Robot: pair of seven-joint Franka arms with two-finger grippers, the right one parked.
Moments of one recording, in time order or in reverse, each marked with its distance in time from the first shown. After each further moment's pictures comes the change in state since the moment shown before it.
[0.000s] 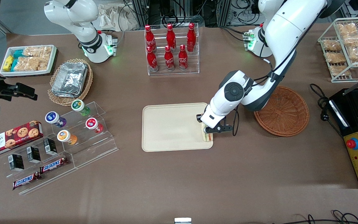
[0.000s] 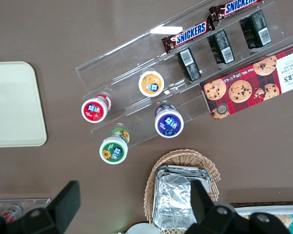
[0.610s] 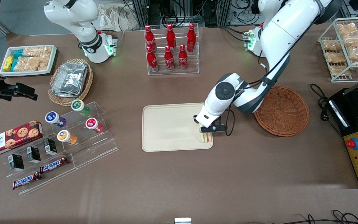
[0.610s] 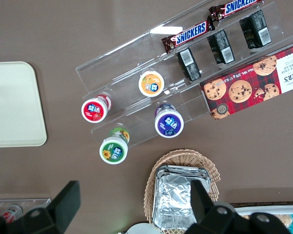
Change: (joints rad) arm -0.029 0.049 0.000 0.006 0.132 0.036 -0.111
